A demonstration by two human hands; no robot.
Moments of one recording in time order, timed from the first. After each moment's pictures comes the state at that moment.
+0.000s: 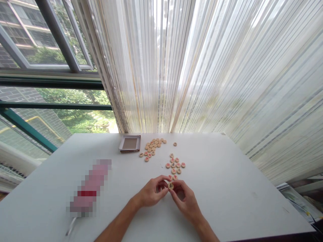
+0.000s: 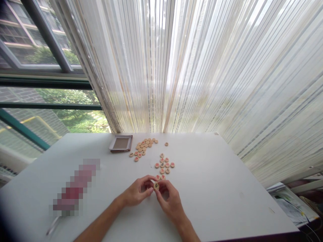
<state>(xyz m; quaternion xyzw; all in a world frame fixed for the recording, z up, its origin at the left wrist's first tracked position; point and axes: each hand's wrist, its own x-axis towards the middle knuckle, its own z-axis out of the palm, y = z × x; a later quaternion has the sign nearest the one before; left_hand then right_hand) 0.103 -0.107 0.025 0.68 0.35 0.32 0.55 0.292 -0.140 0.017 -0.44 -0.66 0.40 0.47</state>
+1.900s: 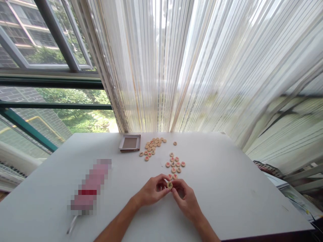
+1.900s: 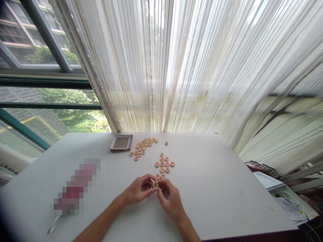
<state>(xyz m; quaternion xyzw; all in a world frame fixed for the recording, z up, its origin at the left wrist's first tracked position) 0.105 -0.108 0.027 0.69 0.38 0.32 0.52 0.292 -0.140 0.026 -0.43 -0.64 0.43 0.47</state>
